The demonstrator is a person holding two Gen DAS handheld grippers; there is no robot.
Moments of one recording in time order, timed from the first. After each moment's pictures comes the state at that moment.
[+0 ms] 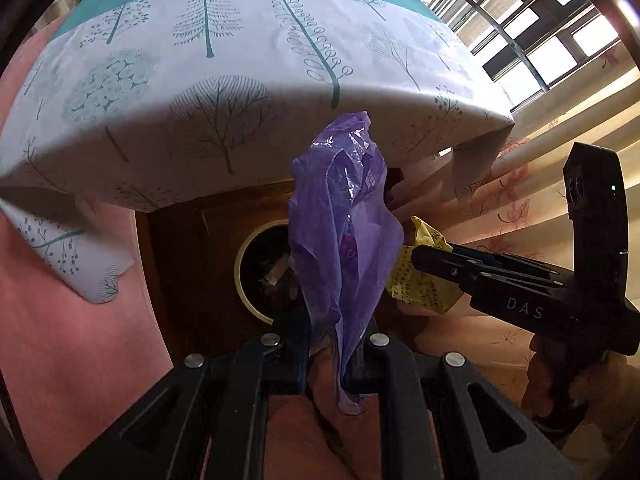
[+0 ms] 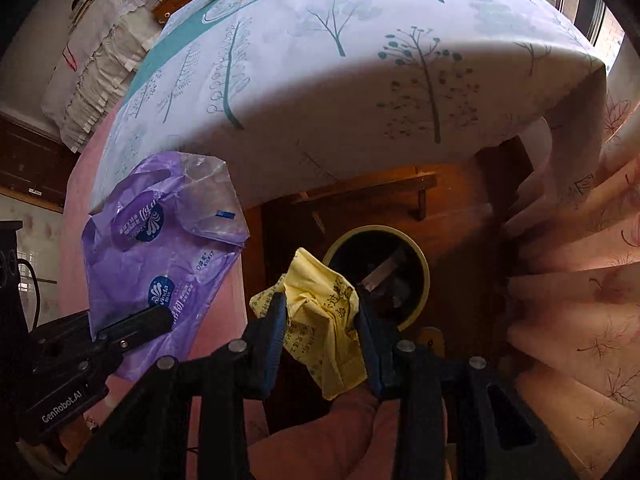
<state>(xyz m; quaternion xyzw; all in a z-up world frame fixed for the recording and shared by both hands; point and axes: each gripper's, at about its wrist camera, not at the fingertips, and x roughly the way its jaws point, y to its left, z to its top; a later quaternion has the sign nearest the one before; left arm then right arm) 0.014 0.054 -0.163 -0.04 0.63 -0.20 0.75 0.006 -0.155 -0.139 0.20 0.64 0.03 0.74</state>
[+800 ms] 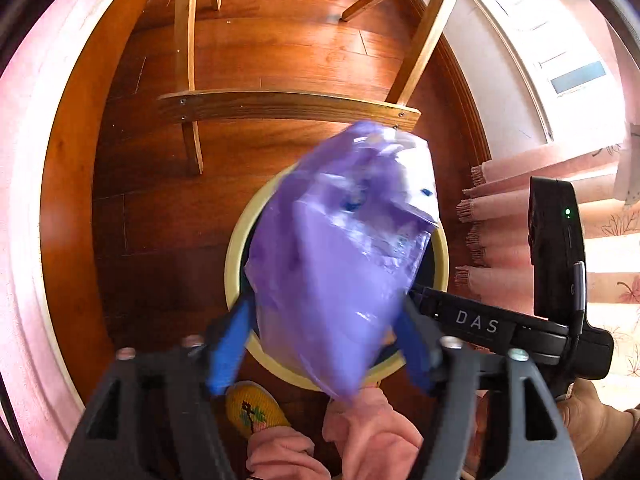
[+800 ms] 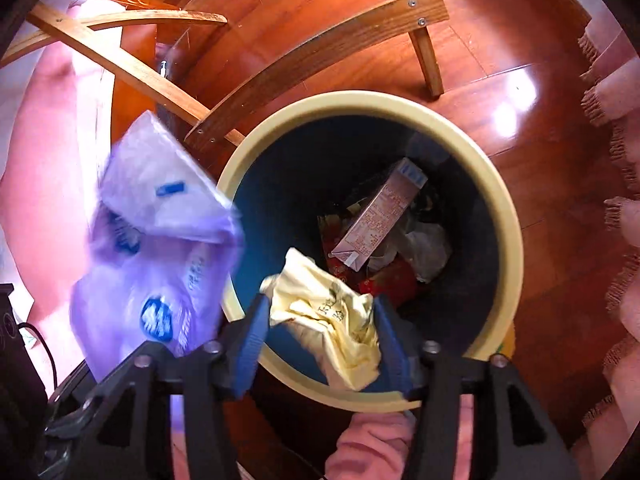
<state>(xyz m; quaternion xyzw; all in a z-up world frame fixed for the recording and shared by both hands) 0.047 0.056 -0.483 -0.09 0.68 -0.13 0.71 0.032 -0.159 -0.506 0.31 0.71 0.02 0.63</state>
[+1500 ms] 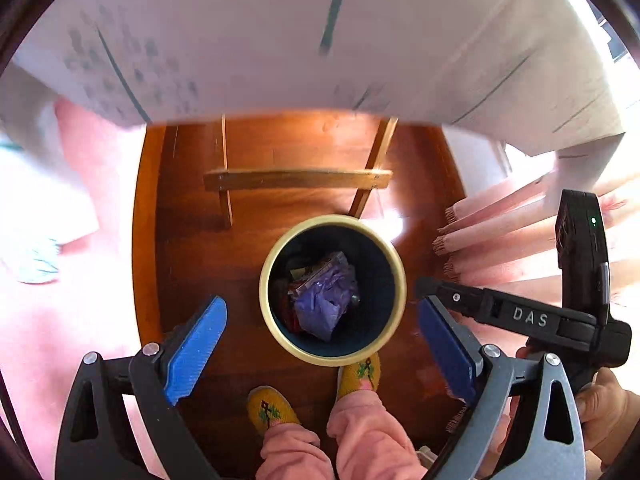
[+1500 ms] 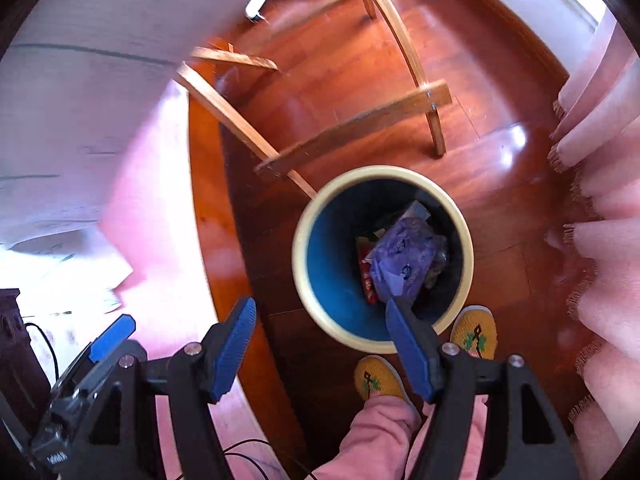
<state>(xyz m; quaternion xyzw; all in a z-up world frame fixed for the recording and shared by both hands) 0.018 0.082 -0.311 -0.07 0.61 -0.13 0.78 0.016 -0.166 -0.337 0.30 0.66 0.04 0.69</state>
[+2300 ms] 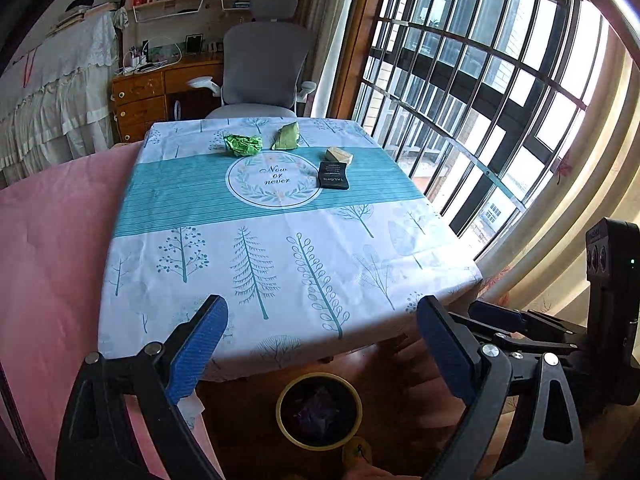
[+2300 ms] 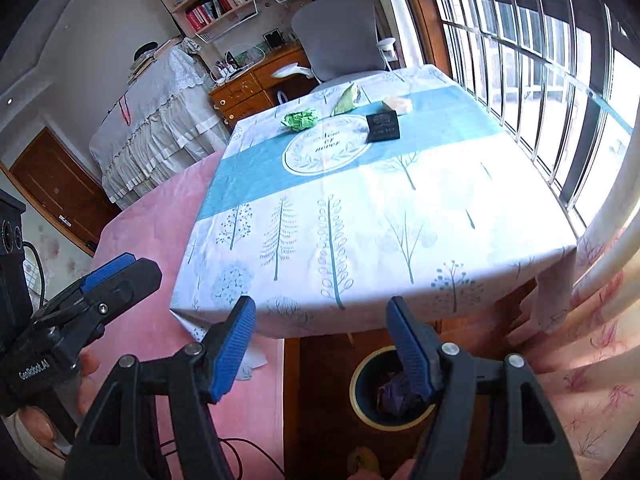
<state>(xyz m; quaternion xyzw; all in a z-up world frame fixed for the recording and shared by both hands) 0.061 0.085 0.045 -0.02 0.41 -0.19 0.89 0.051 -0.141 0.029 0.17 0.46 0.05 0.87</state>
